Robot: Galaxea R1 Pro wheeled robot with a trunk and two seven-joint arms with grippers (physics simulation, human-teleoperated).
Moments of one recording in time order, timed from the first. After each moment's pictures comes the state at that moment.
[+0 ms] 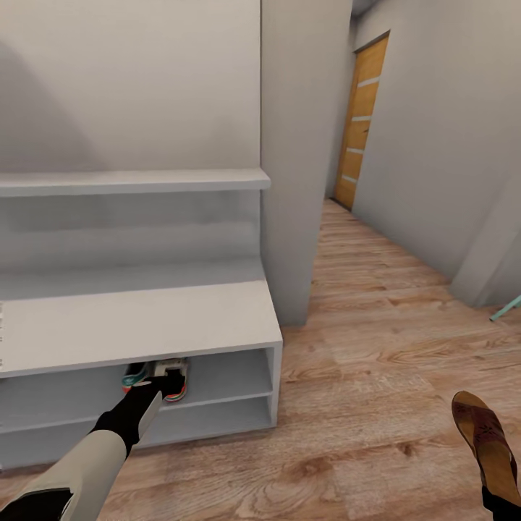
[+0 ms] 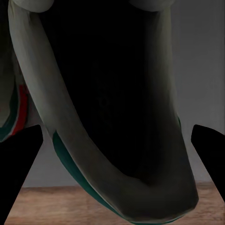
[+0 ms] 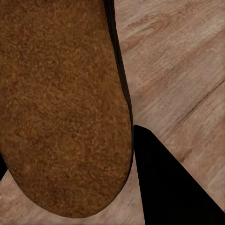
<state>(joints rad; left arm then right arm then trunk) -0.75 0.03 0.09 -0.45 -0.01 0.25 0.03 -0.13 -0.31 -0.48 -0.77 -0.16 0.04 0.00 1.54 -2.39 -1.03</state>
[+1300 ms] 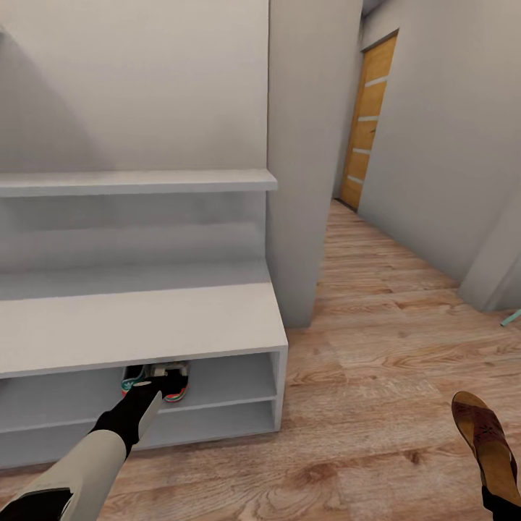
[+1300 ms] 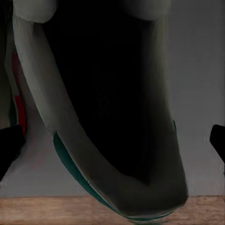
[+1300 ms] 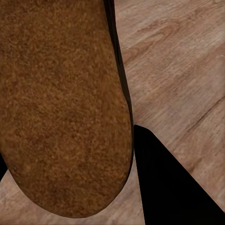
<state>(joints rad) -0.75 0.03 0.09 -0.45 -0.01 0.25 0.03 -0.13 -0.31 -0.48 -0.77 -0.16 0.04 0.00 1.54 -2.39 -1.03</state>
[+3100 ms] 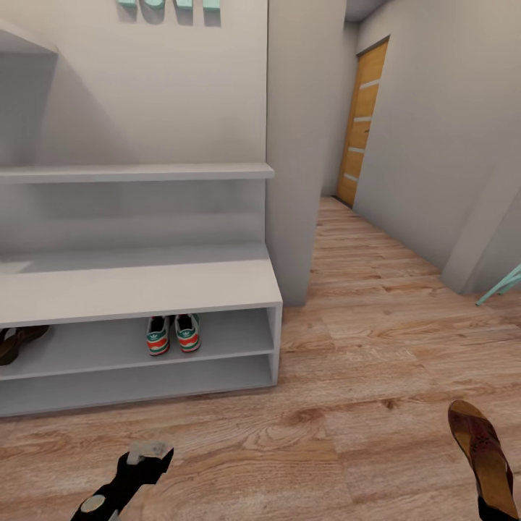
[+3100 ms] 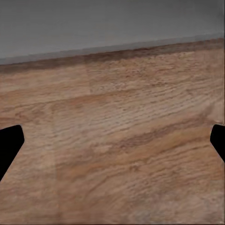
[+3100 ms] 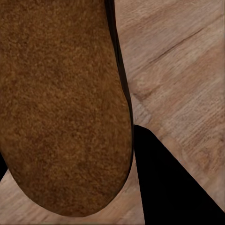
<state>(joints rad) -0.38 0.13 0.08 -0.43 -0.01 -0.21 -0.23 -0.13 -0.29 -0.48 -0.71 -0.16 0.00 0.01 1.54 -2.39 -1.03</state>
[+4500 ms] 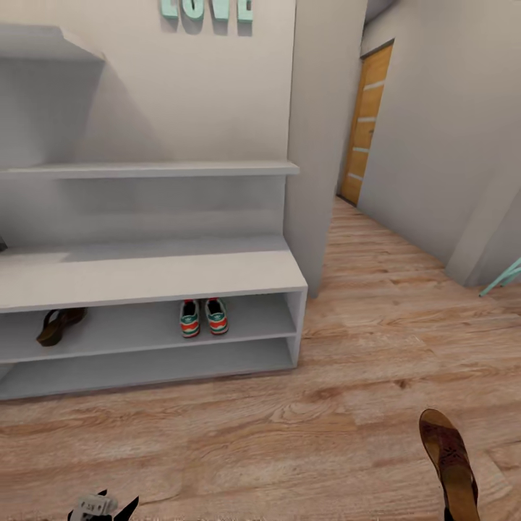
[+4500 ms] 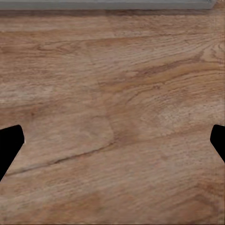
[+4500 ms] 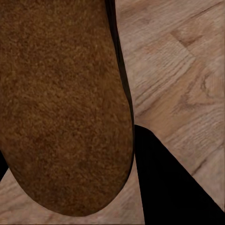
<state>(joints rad) -0.20 0.29 0.15 -0.43 0.16 -0.35 -0.62 -0.13 -0.19 -0.41 -0.56 -0.15 -0.24 0.00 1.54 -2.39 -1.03</state>
